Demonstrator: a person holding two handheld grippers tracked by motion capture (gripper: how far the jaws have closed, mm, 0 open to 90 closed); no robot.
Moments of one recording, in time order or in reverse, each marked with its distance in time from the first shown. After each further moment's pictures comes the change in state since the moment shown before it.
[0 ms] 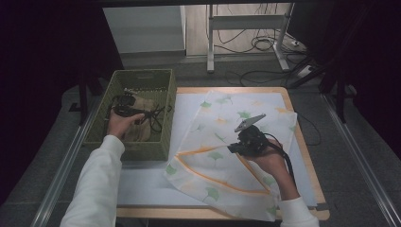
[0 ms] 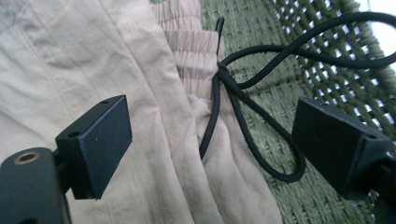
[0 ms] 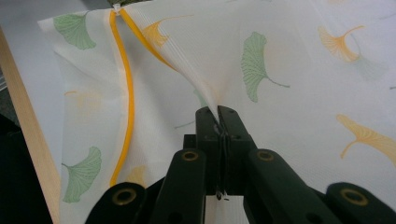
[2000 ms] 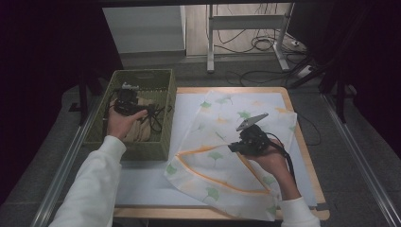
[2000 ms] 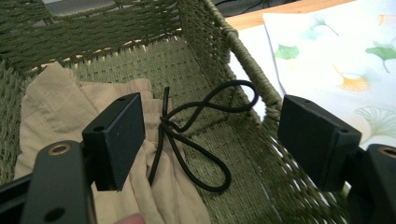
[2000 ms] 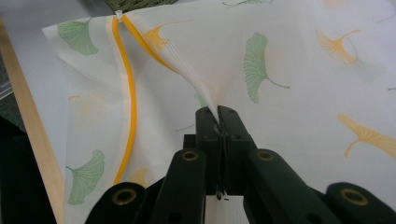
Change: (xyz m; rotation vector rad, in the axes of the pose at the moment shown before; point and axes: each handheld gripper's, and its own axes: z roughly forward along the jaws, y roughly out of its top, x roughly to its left) left arm -0.047 0.005 -0.068 -0.232 -0.031 0.113; right arm -0.001 0.000 -0.005 -0.021 0.006 0.016
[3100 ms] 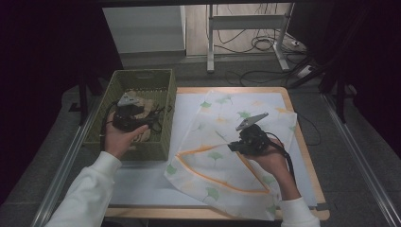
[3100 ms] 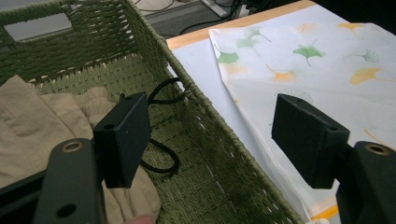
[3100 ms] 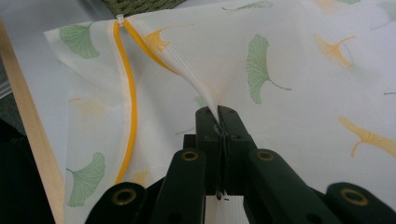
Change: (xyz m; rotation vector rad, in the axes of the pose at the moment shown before) left arm -0.042 -0.027 -0.050 -0.107 -0.097 0.083; right arm 0.002 0.002 -0.003 -0.009 -0.009 -0.011
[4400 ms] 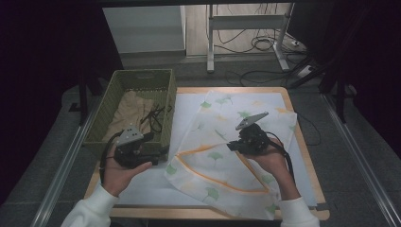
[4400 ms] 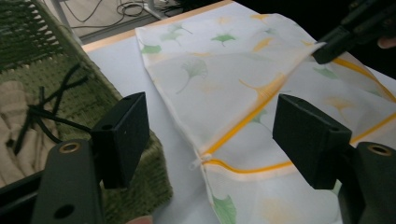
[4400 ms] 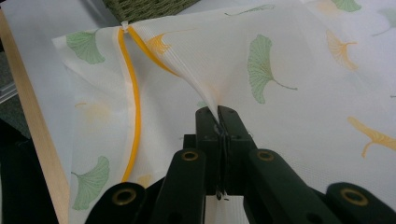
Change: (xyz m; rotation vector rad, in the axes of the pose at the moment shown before) left arm -0.069 -0.049 -0.050 -0.069 -0.165 0.091; right arm 0.002 0.003 -0.002 -0.015 0.009 -0.003
